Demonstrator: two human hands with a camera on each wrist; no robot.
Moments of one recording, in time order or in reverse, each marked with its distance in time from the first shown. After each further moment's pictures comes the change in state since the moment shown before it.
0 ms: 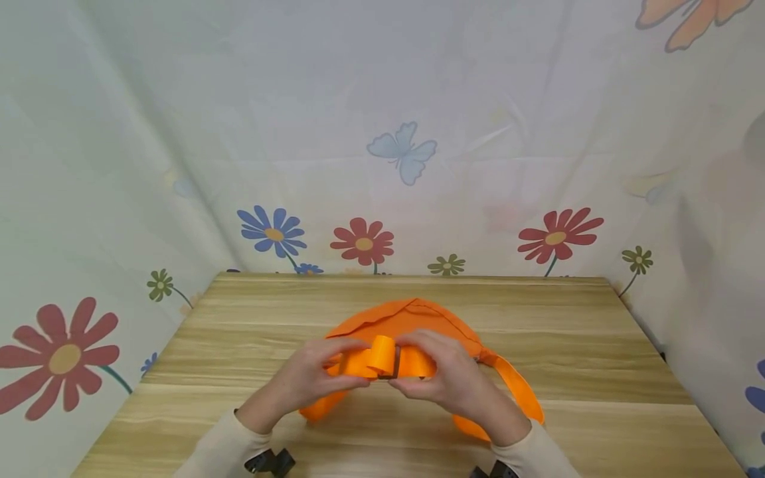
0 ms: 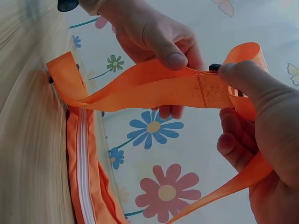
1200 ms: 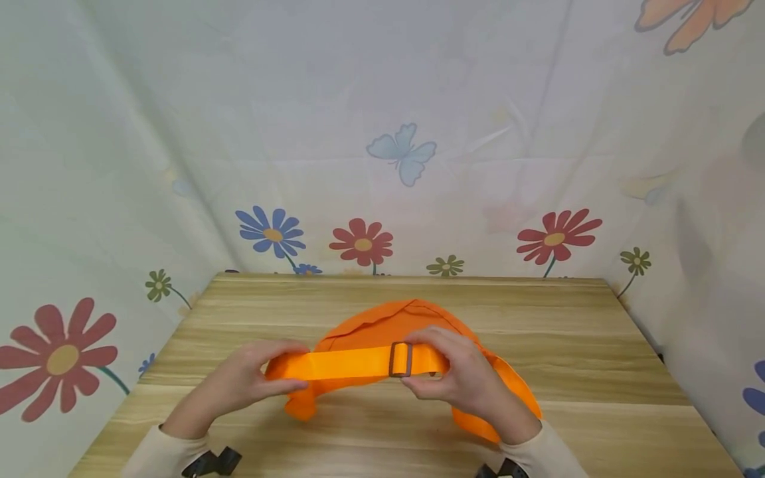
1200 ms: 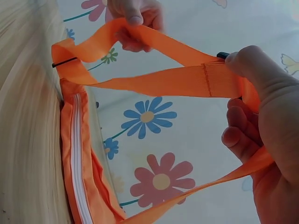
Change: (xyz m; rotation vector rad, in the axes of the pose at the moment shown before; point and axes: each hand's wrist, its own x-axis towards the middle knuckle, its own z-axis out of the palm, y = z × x) left_hand -0.051 -0.027 -0.066 0.047 -0.148 -0.200; right_hand -0.005 0.005 -0.009 0.063 0.045 -0.046
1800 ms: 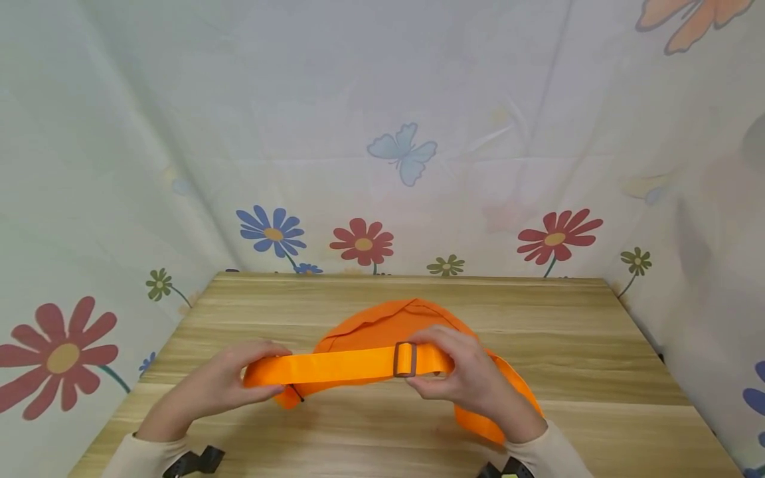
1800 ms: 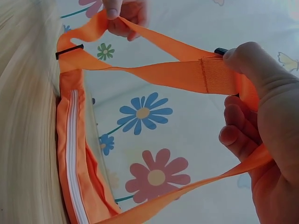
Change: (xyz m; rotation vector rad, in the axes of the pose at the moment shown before) left_hand -0.024 -0.021 -0.017 0.021 -0.010 0.038; right_hand -0.001 0.005 -0.007 -0.013 0.005 -0.077
